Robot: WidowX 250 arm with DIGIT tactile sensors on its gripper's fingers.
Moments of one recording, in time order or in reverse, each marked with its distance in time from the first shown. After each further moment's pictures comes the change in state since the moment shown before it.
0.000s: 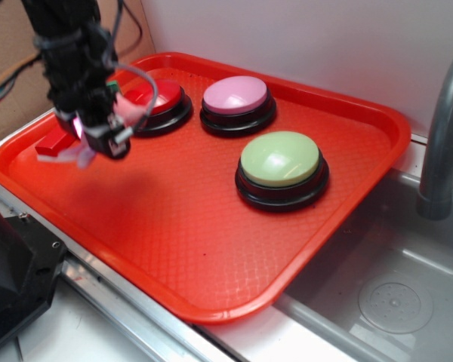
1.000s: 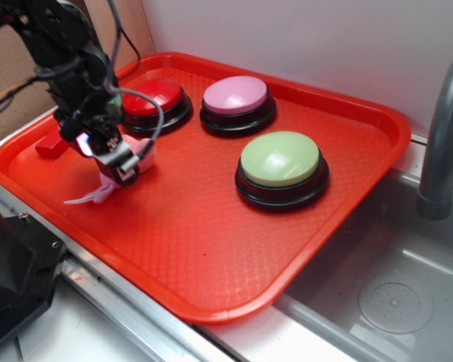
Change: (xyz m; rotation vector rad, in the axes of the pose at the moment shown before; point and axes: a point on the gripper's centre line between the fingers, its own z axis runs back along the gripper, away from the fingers) arm -0.001 0.013 -0.051 -0.028 -0.042 -0.056
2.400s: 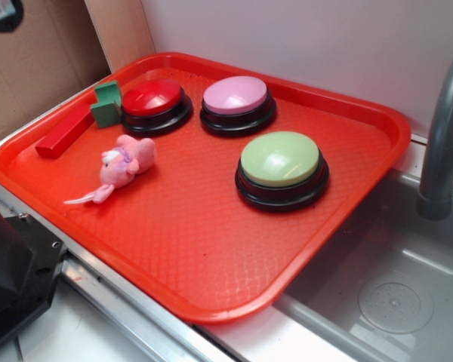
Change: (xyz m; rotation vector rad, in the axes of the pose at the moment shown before) arm -0.038 -0.038 0.182 0.031 -0.008 -0.023
